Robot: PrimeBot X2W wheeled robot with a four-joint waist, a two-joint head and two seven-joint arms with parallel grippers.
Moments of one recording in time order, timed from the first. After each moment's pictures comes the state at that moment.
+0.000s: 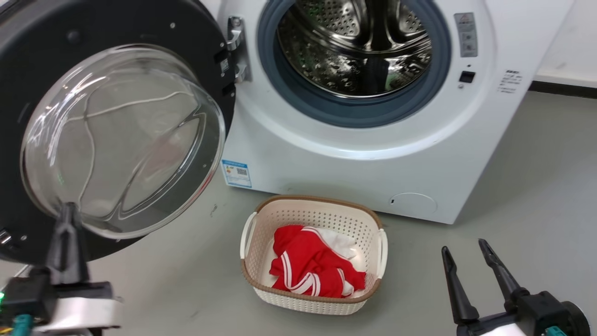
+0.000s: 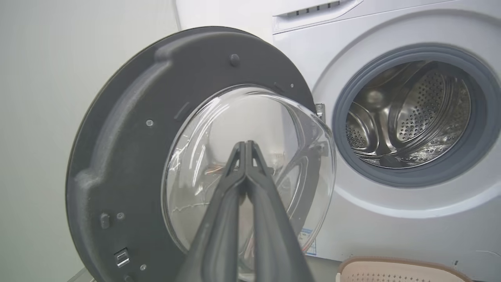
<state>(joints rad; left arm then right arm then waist) 0.00 0.14 0.29 -0.06 -0.01 -0.13 -0.26 0.13 -0.05 0.05 0.02 0.03 0.13 -0.26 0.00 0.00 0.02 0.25</state>
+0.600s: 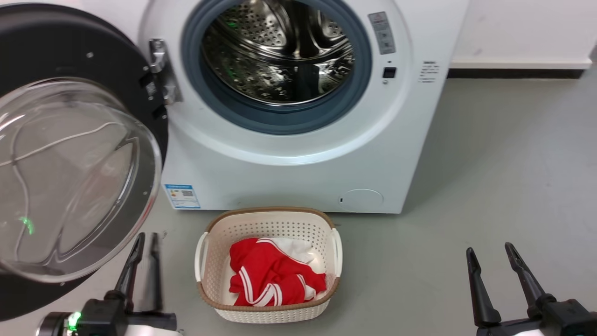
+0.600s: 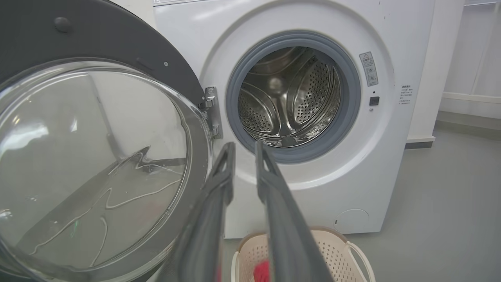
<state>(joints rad) 0.12 0.07 0.10 -0.09 -0.01 -0.11 -0.26 0.17 -0.05 -0.02 -0.03 0.04 0.13 -0.26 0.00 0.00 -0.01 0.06</state>
